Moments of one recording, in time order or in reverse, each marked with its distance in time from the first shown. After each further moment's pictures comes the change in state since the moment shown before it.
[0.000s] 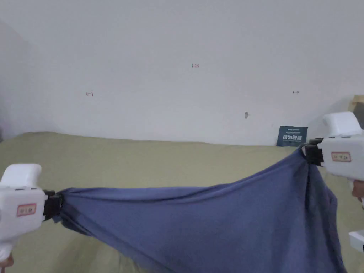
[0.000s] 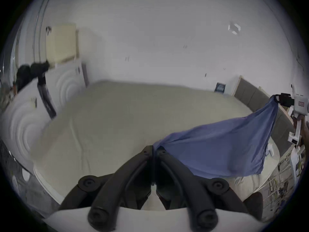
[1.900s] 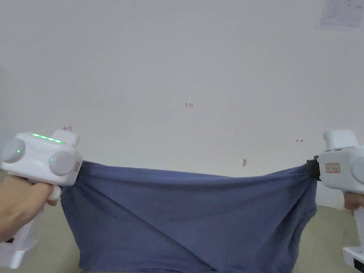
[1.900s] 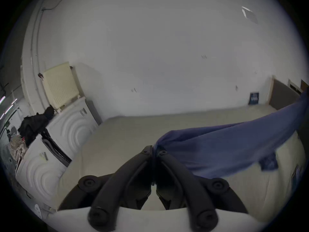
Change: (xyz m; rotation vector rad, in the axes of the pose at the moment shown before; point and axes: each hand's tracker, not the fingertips) left arm 0.066 0.161 -0.254 0.008 0.253 -0.163; right arm 0.051 0.046 -0.211 -0.034 -0.123 -0.030
